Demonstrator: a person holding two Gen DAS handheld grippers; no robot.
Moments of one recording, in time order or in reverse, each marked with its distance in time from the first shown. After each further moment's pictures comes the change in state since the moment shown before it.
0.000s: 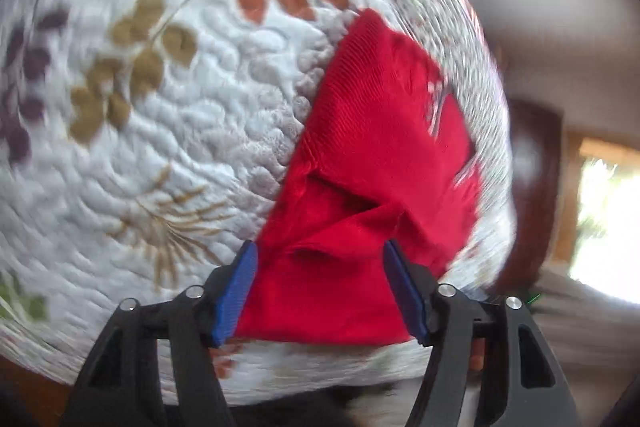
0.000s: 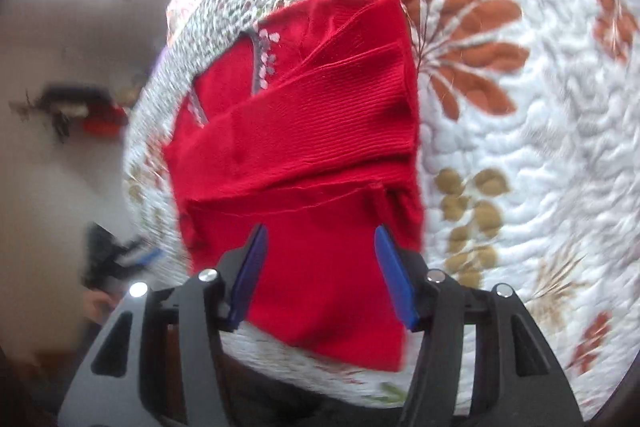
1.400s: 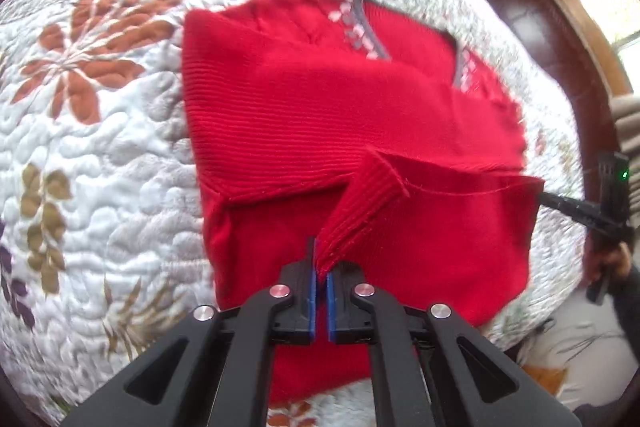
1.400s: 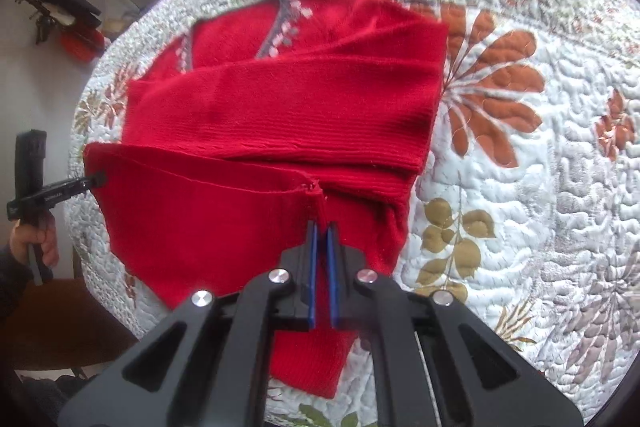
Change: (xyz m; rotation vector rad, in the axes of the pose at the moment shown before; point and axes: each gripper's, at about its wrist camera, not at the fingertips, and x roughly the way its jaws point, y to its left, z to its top) left arm 0.040 -0.071 -0.025 0.414 -0.088 0.133; right arm 0.025 0.036 -0.024 -0.277 -0.072 -0.187
